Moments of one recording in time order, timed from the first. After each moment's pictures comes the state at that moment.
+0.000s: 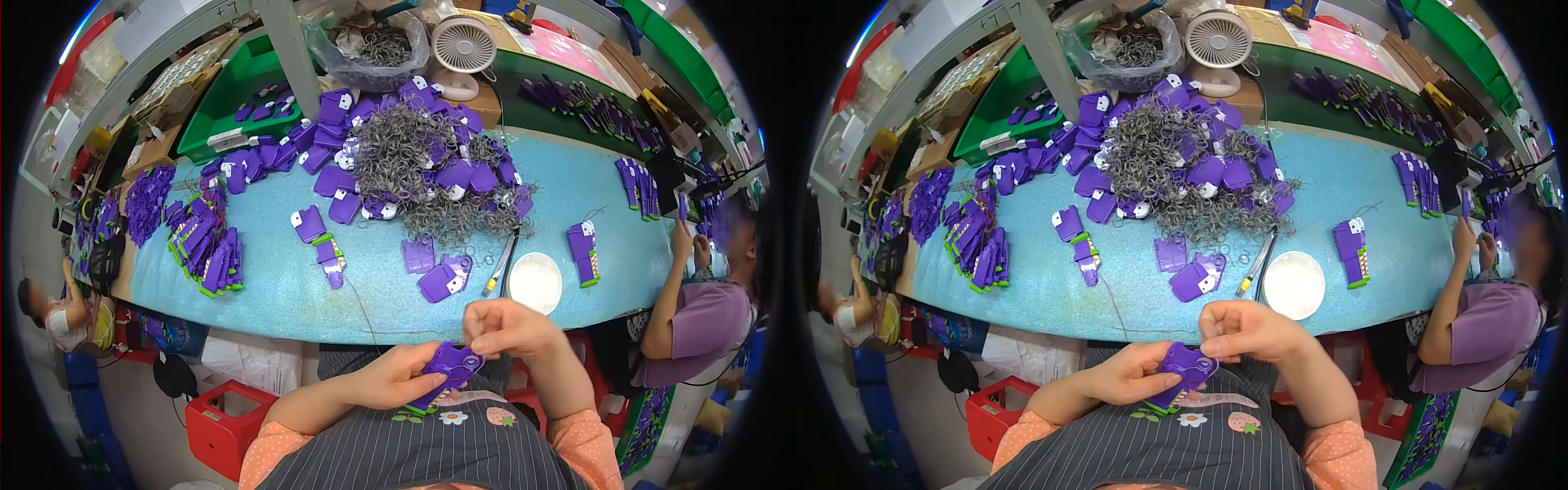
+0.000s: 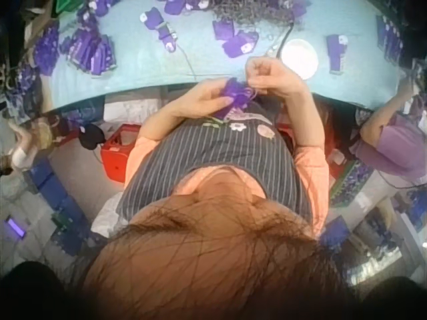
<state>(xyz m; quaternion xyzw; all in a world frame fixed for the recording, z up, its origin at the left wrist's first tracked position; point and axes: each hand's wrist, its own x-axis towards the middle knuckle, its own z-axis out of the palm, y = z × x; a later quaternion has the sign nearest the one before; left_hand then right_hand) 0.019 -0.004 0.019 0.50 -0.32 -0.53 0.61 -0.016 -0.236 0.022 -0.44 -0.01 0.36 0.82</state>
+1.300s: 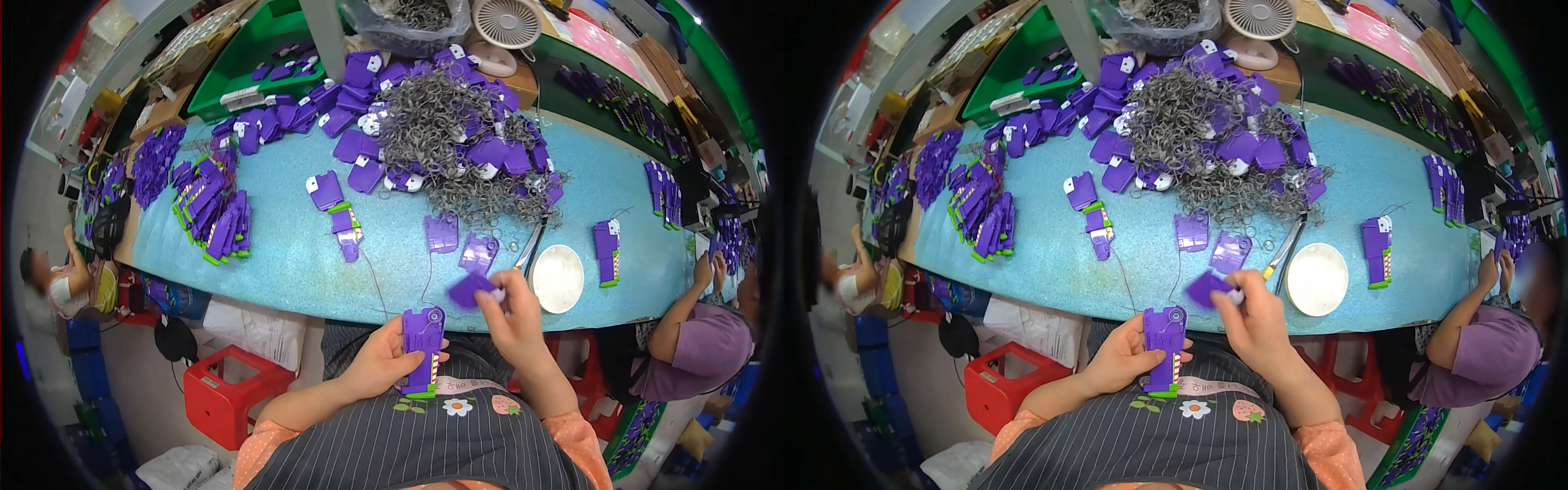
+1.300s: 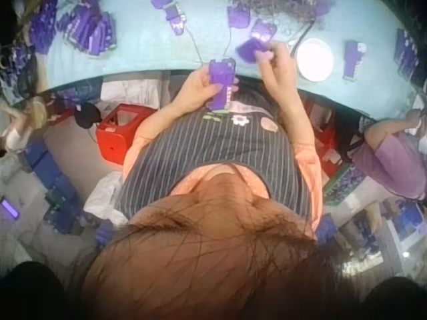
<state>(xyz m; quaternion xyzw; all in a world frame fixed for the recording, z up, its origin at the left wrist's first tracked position) -0.005 0.021 -0.014 0.44 -0.02 -0.47 0.77 -0.017 -0.189 0.001 -0.84 0.01 -0.08 0.54</state>
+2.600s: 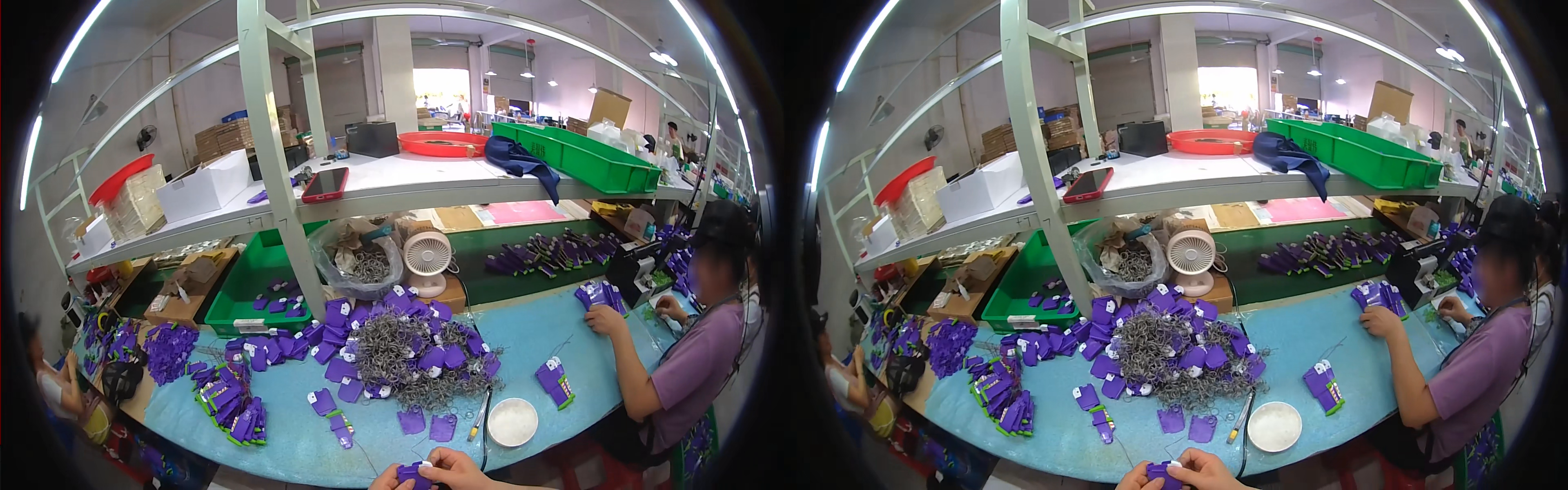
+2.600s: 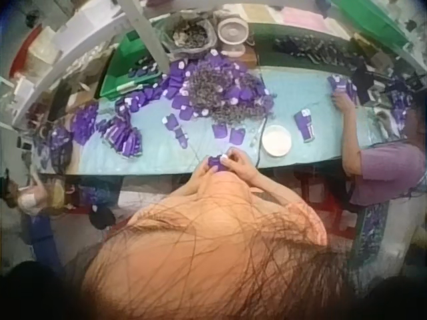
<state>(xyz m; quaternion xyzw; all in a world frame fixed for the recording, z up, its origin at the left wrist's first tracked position) 0.000 0.009 -0.013 0.49 -0.21 -0.39 0.76 -0.038 -0.168 -0.001 -0.55 0.04 0.09 0.83</state>
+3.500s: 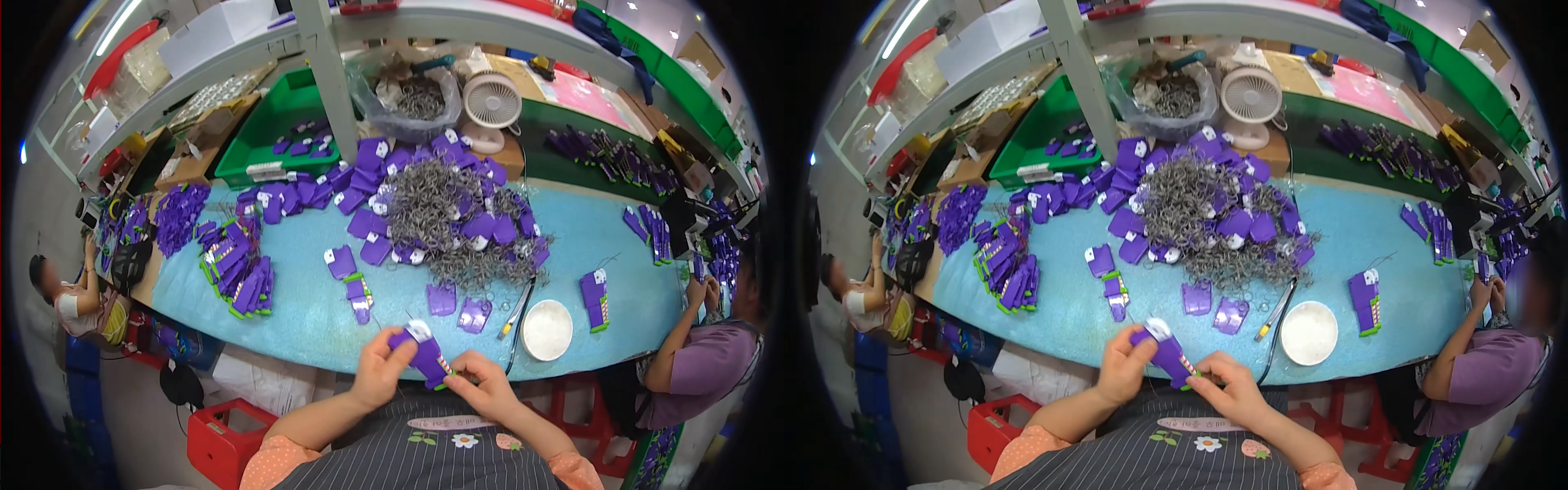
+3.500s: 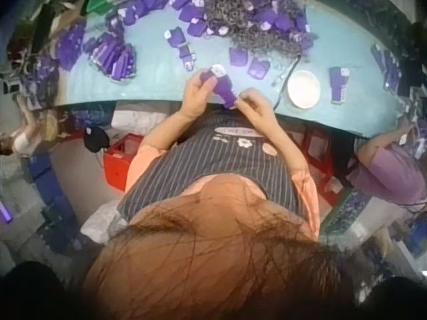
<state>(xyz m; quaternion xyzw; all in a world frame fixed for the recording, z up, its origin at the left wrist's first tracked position) 0.033 0.008 -0.010 0.58 -0.11 -0.20 0.78 -0.037 -0.178 -0.003 -0.79 -0.04 0.03 0.61</state>
